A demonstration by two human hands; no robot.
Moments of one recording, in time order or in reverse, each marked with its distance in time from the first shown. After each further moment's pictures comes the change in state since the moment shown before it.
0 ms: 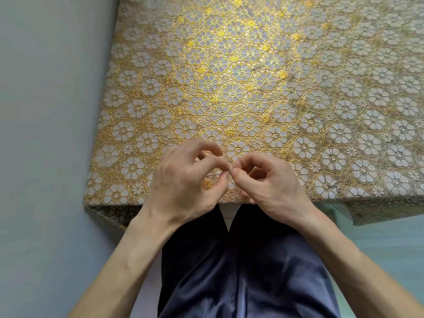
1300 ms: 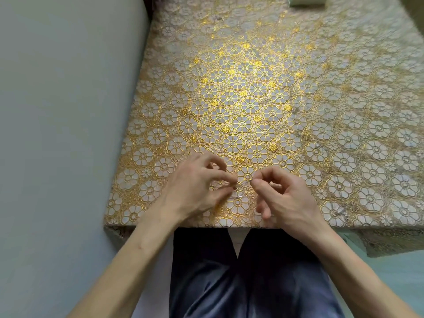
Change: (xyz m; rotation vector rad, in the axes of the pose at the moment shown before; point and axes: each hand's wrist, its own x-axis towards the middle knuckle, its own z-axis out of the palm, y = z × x) left_hand 0.028 -0.039 0.000 0.004 -0.329 -0.073; right_hand 0.003 -0.015 -0.009 0.285 0.051 0.135
